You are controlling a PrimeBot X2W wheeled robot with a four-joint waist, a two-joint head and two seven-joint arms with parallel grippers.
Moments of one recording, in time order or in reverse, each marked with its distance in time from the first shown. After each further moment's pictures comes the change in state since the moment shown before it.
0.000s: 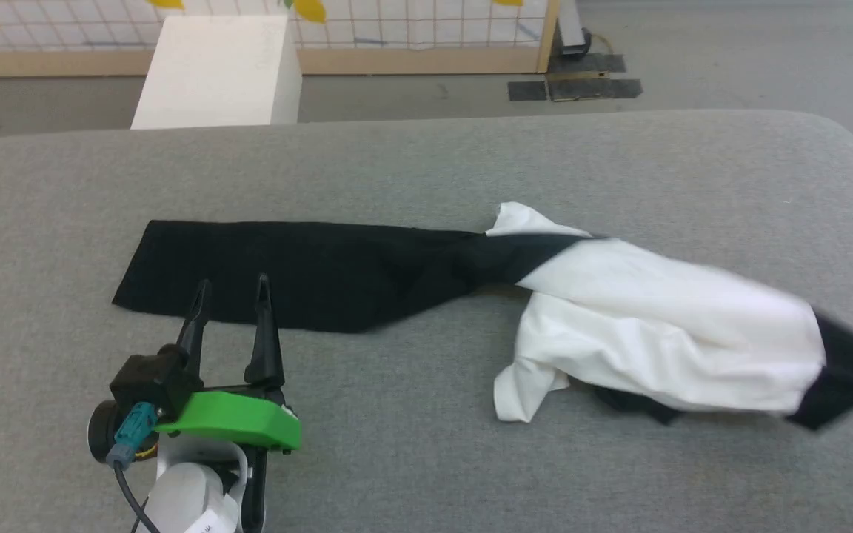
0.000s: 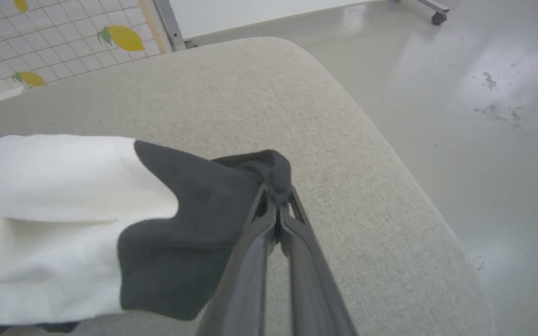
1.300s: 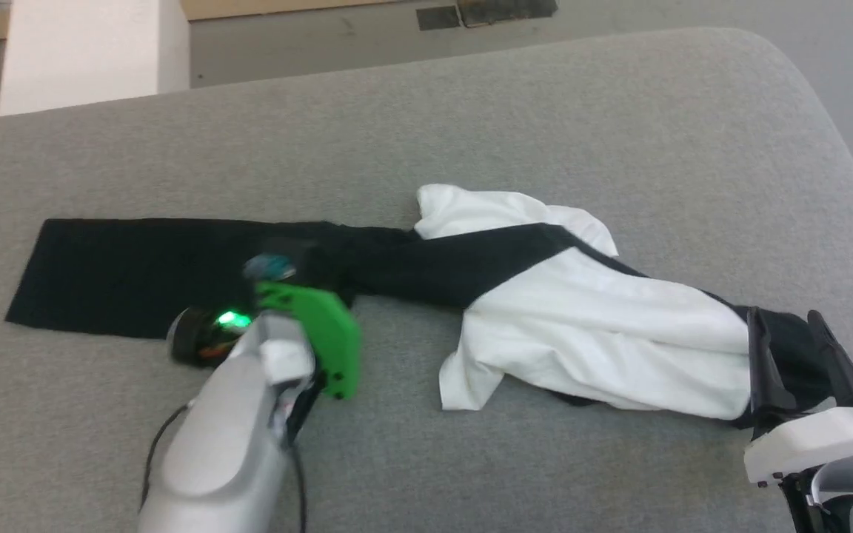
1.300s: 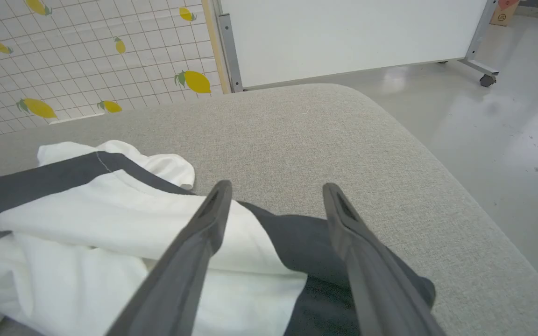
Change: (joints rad) left arm -0.358 0.028 -0.210 0.372 0.026 -0.048 0.546; right arm 0.044 0.000 0.299 0.004 0.058 0.000 -0.363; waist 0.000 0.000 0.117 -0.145
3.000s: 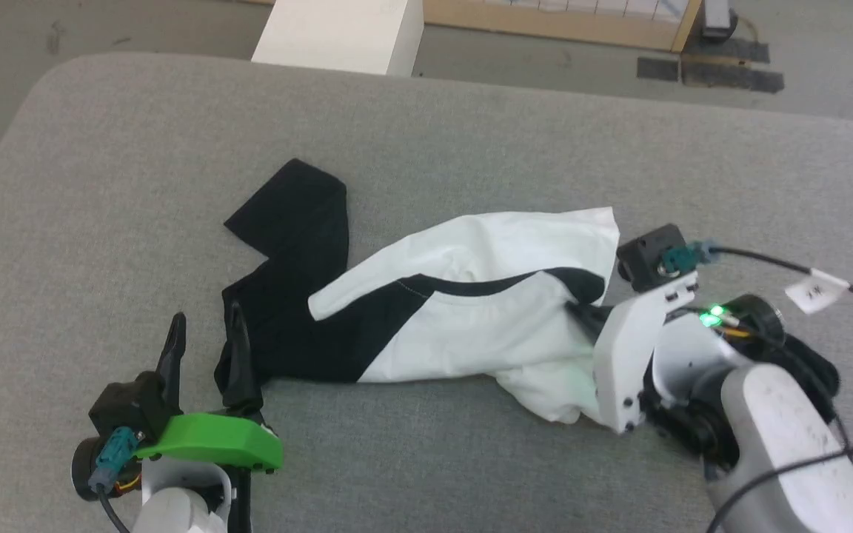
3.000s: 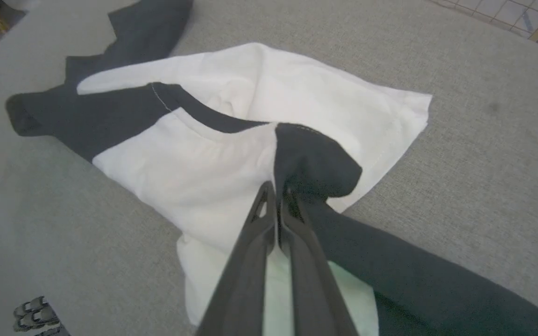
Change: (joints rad) left arm 0.407 -0.038 0.266 -0.362 -0.042 0.073 -0.545; right arm -0.343 -0.090 0.453 0.090 0.143 0.000 0.717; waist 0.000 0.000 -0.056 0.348
